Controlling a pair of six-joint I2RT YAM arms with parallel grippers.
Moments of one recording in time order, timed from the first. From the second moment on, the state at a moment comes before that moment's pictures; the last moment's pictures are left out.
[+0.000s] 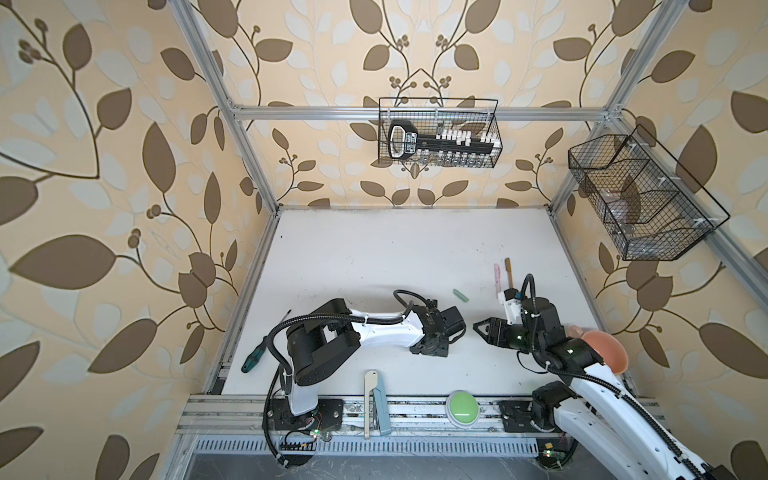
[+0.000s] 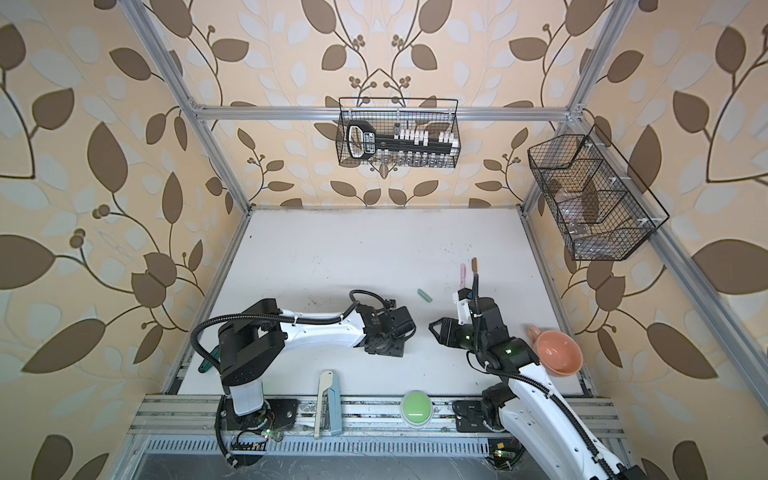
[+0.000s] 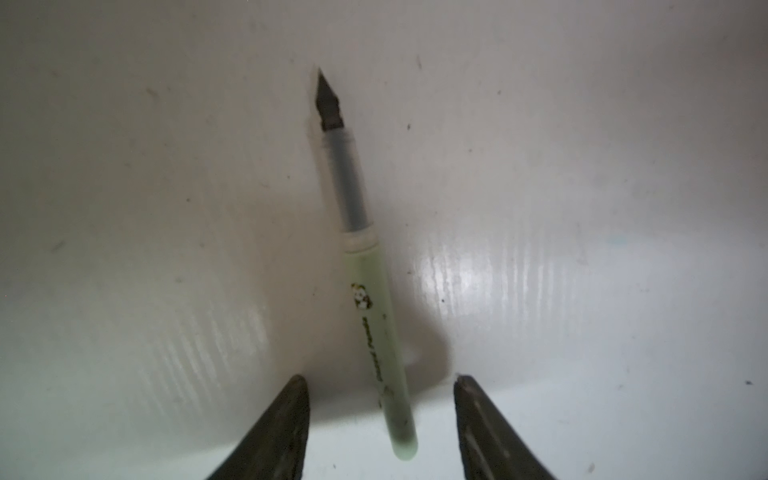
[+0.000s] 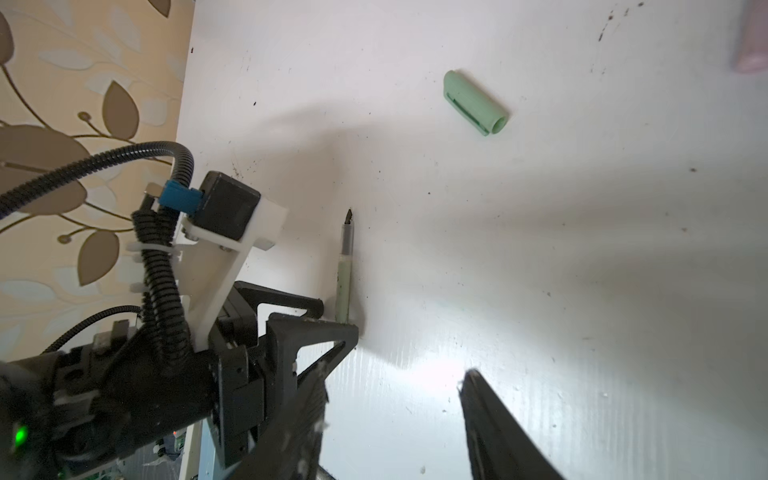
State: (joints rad) left arm -1.12 1.86 1.18 -0.60 -0.09 -1.03; right arm 0.32 0.68 0.42 -0.53 -0.34 0.55
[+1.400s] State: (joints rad) left arm -1.12 1.77 1.02 -0.43 -0.13 -0.85; right arm 0.51 1.17 0.36 -0.02 -0.38 0.66
